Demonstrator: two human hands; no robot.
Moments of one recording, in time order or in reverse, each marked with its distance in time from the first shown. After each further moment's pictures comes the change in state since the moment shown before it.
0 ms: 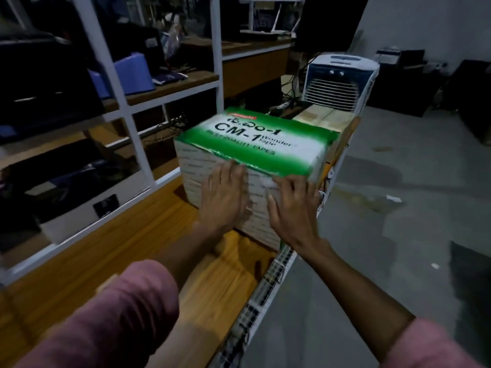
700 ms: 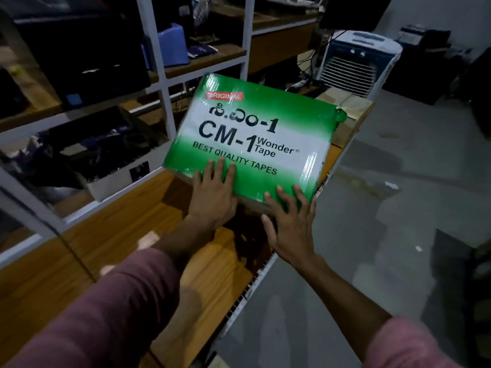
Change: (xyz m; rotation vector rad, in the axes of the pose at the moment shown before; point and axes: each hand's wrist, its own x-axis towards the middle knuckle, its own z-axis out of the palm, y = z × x) left_hand -0.087 -0.056 -0.072 0.129 -0.233 -0.100; right_hand -0.077 -0.078 -0.022 -0.015 -0.240 -0.036
